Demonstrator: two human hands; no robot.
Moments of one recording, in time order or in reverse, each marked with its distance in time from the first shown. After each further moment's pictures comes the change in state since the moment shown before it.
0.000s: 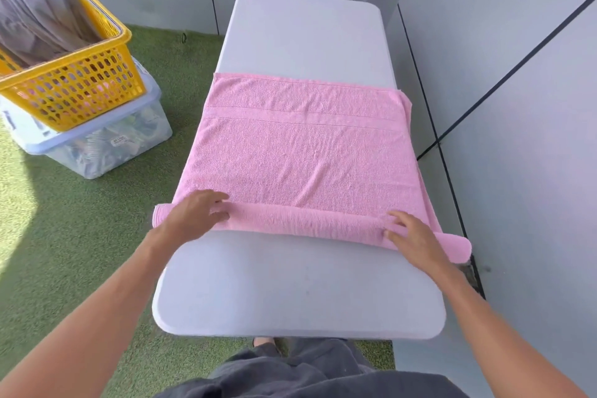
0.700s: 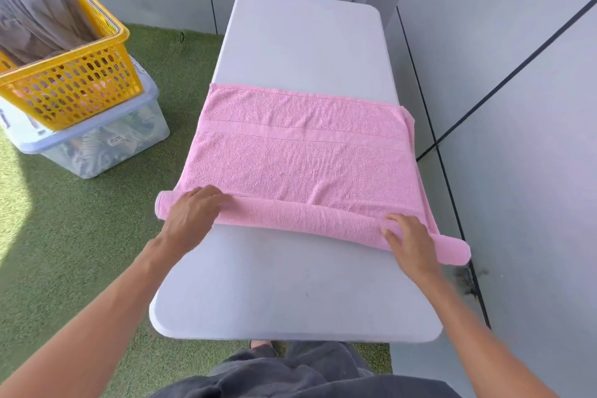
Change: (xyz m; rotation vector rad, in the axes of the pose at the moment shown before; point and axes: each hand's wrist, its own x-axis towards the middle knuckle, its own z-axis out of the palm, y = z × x) left_hand -0.006 -0.001 0.010 0.097 0.242 0.164; right_hand -0.006 0.001 0.020 -0.105 0.194 -0.060
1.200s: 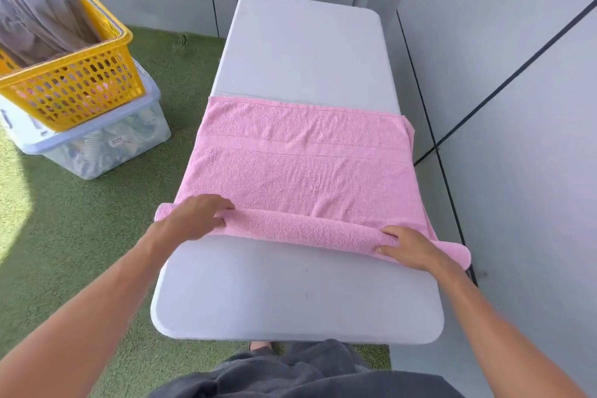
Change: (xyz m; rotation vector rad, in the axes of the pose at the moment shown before) left_hand 0.017 0.000 -0.013 0.009 -0.394 -0.069; right_hand 0.019 -0.007 -0.023 -0.048 -0.524 0.076
